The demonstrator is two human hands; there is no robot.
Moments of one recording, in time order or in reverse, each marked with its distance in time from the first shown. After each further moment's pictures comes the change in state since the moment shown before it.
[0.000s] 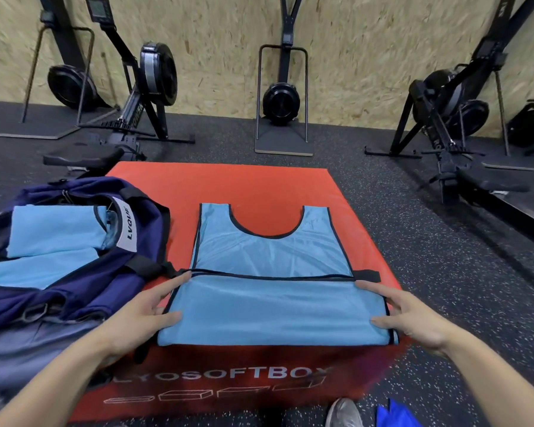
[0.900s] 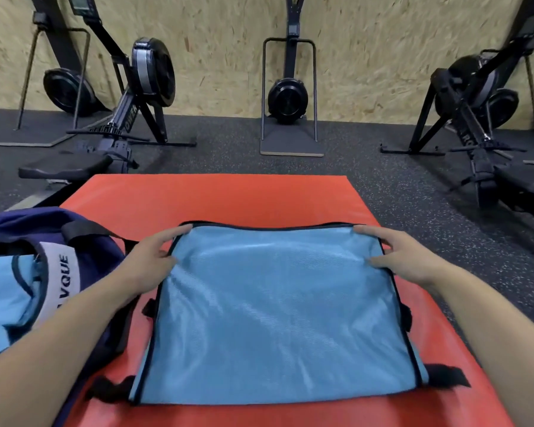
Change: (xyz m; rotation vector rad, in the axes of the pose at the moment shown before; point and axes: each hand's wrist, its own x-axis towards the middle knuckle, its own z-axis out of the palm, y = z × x) left_hand 0.241 0.015 -0.066 0.295 0.375 0.001; right_hand 0.232 -0.067 -0.063 -0.316 0.209 -0.071
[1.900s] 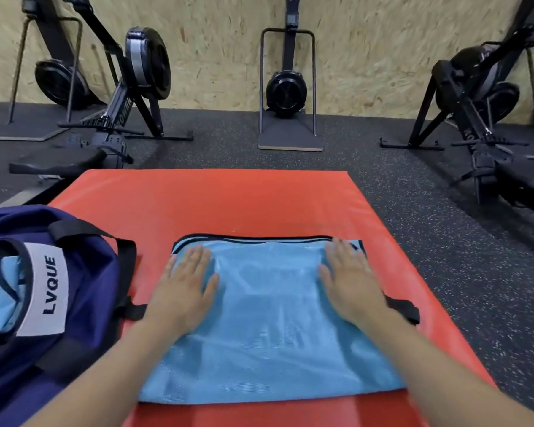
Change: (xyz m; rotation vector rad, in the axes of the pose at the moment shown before) left_hand -0.008 -0.032 0.082 0.827 -0.013 0.179; right_hand 0.019 0.022 0.117 -0.791 0.185 -0.068
